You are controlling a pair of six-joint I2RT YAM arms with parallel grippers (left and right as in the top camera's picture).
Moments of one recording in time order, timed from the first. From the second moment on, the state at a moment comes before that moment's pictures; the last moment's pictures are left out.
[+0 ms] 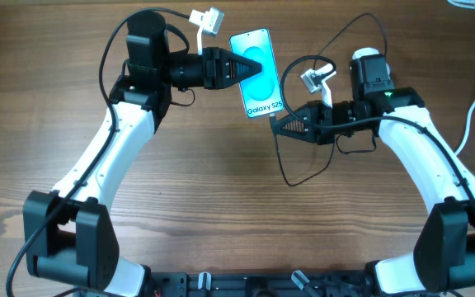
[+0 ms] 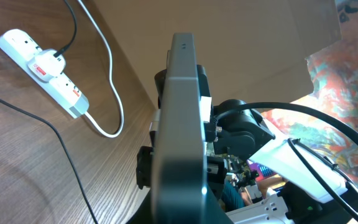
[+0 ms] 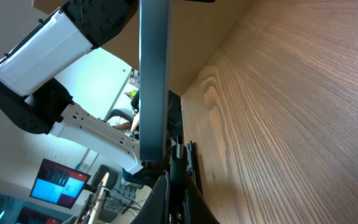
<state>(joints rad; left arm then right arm) -0.23 1.68 1.25 0.16 1.27 -0.81 0.14 1.64 1.16 -0.78 -1.47 -0.29</state>
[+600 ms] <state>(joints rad) -0.25 1.68 1.25 0.11 1.25 -0.80 0.17 1.64 1.16 -0.78 -1.48 -0.29</state>
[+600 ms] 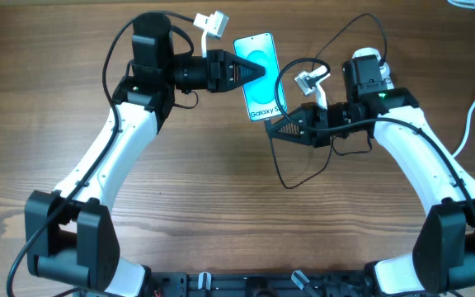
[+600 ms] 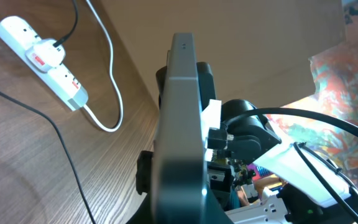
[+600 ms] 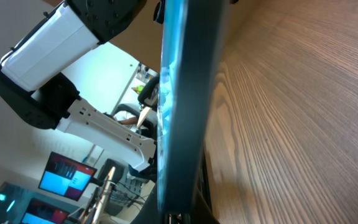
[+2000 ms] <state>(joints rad) -0.24 1.68 1.25 0.04 1.22 -0.72 0.17 1.64 1.16 -0.82 -1.45 -0.28</state>
